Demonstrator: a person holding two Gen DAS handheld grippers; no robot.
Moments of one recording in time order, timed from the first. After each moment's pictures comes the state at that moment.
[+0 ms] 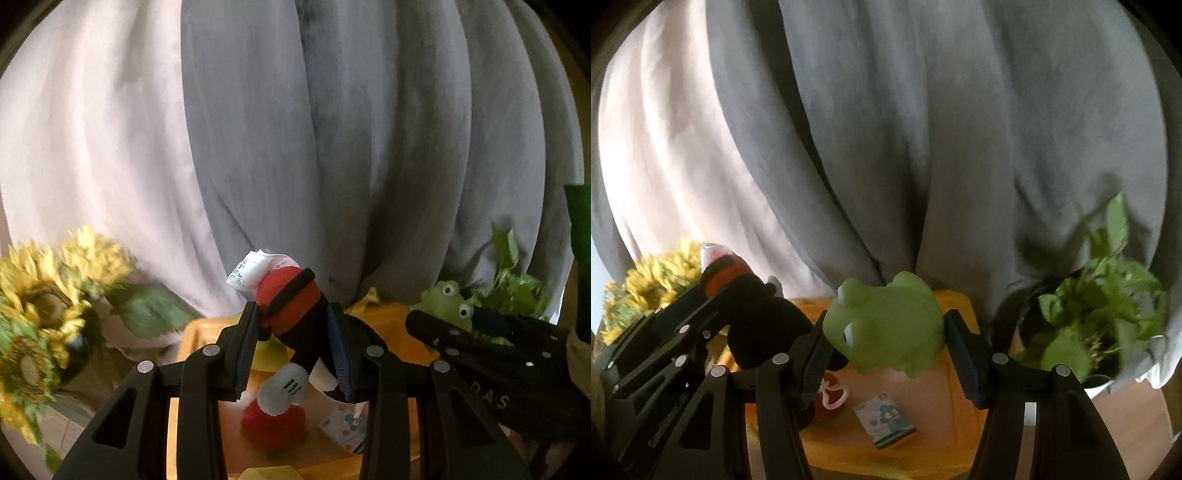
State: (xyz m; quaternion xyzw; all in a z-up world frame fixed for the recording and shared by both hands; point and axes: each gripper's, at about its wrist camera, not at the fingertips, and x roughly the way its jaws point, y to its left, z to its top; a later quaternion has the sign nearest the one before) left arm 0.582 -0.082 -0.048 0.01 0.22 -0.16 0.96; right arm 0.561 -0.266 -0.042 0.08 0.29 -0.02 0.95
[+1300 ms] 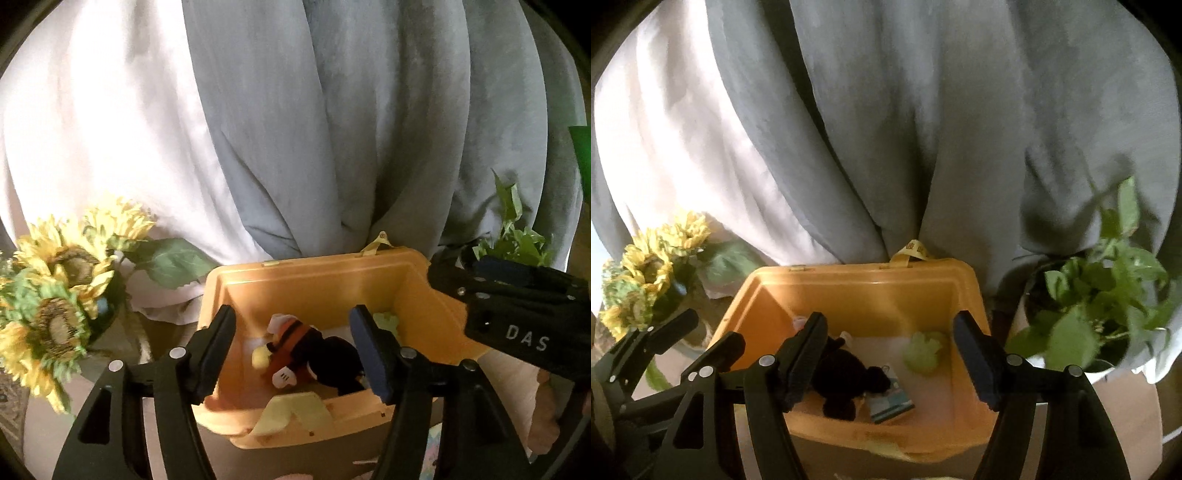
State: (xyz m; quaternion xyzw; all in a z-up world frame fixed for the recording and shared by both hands) left arm 0.548 -0.069 -0.046 0.05 0.29 -0.13 0.95; right arm 0.556 -0.261 -0.041 0.07 0.34 -0.01 0.94
